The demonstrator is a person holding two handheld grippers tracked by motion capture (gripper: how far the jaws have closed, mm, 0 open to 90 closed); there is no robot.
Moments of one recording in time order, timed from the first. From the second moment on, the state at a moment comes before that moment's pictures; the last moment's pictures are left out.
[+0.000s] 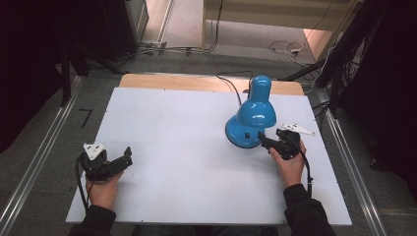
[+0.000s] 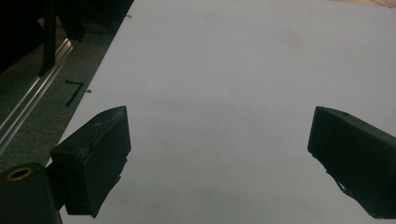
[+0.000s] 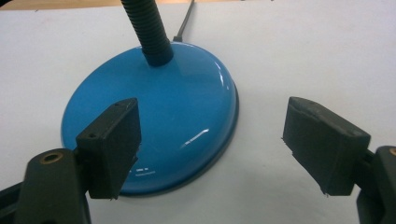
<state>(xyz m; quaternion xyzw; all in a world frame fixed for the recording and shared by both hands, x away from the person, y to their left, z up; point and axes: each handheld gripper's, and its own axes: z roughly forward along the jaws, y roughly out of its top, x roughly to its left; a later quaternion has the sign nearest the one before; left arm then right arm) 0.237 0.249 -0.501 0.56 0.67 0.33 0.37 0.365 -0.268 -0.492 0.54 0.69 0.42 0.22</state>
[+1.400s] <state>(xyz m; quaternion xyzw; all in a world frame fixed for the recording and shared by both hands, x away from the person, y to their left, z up) 0.237 0.248 -0.502 0.56 0.67 0.33 0.36 0.338 -0.315 -0.488 0.56 0.68 0.41 0.23</state>
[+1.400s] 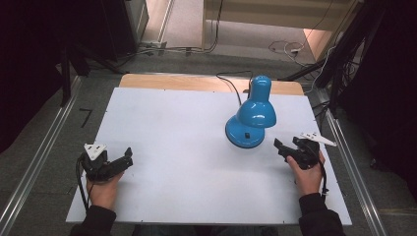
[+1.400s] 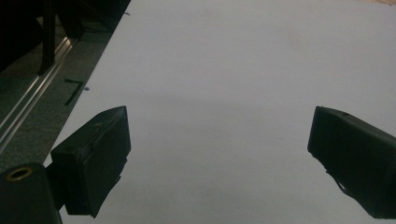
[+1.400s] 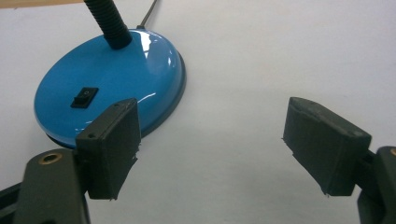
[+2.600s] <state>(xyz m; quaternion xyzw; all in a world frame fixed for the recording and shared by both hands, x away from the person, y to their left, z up) 0.237 0.248 -0.502 0.56 0.67 0.33 0.36 0.320 -0.336 -0.484 0.56 0.68 0.41 0.24</state>
